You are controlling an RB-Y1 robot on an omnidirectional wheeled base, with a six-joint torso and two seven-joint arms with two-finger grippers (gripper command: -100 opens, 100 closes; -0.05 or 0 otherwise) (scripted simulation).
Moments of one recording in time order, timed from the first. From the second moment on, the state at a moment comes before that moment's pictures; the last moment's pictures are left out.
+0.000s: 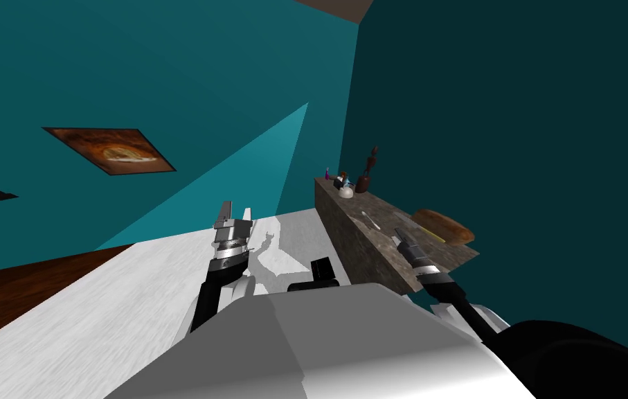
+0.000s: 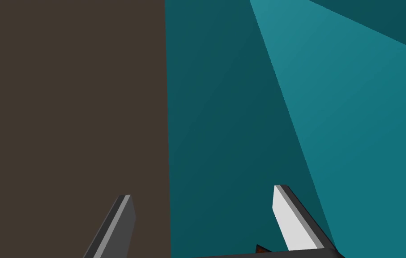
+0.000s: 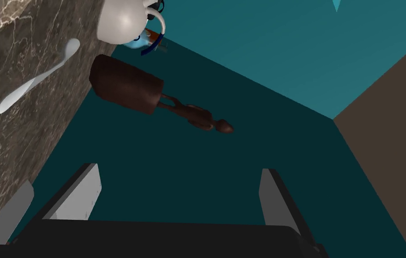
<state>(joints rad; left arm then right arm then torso) 0.55 0.01 -0.03 -2.38 -0.04 -0.35 0.11 0.76 -0.55 -0.26 -1.84 -0.08 -0.54 -0.16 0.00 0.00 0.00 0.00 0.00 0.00</state>
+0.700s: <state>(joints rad) 0.55 0.01 -0.03 -2.38 -0.04 -0.35 0.11 0.87 -0.73 -0.30 -1.67 -0.06 -0.54 -0.15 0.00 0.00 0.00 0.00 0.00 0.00</state>
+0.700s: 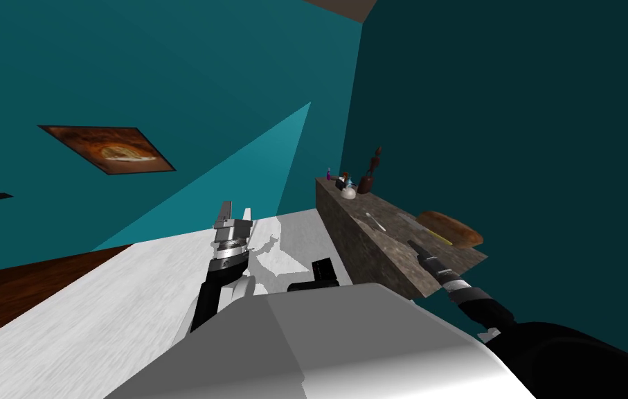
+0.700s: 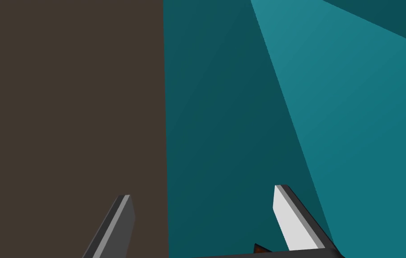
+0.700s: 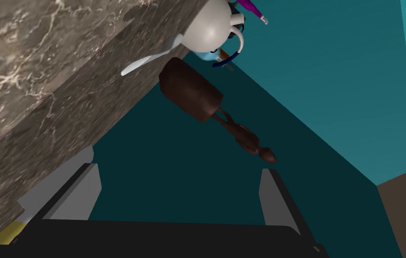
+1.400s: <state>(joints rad) 0.55 0.01 -0.03 -2.38 -0.04 -0.35 0.11 0.95 -0.85 -0.31 -1.60 -0.04 -0.52 -0.12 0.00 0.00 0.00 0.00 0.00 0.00</state>
